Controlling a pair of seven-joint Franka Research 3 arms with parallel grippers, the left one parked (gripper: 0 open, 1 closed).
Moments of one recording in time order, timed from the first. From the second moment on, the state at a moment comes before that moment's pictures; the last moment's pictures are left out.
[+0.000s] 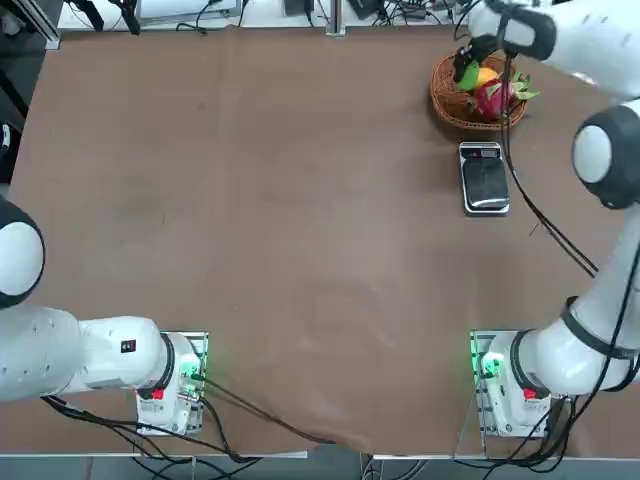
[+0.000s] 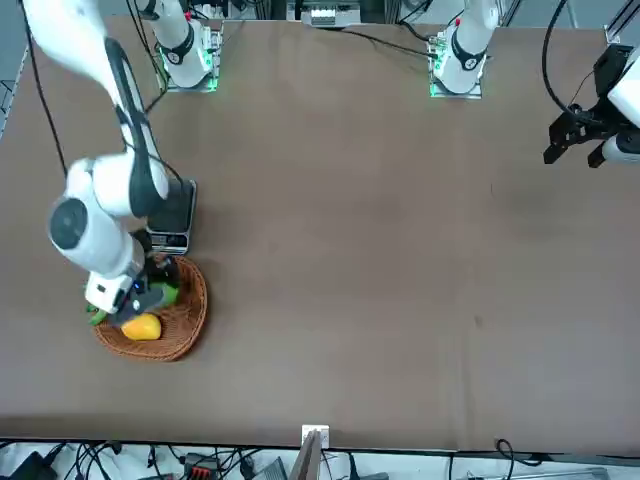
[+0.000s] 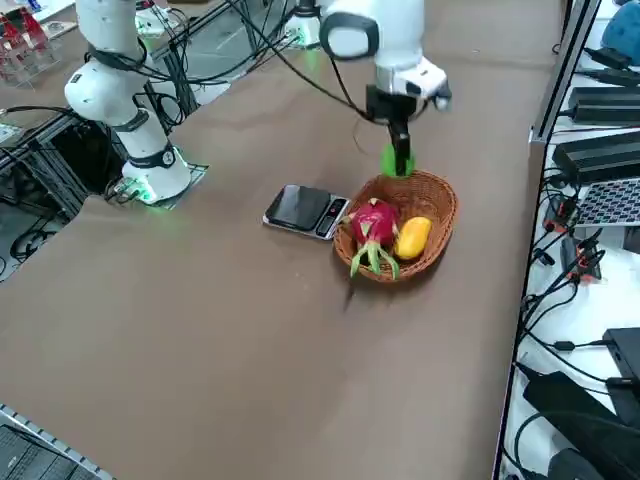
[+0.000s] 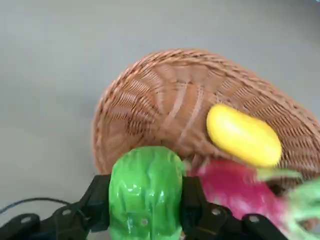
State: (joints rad) arm 0.17 0.43 -0.04 -1.66 0.01 2.14 -0.29
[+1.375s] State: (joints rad) arm 0.11 0.12 -0.06 -2.39 0.01 2.50 -0.29
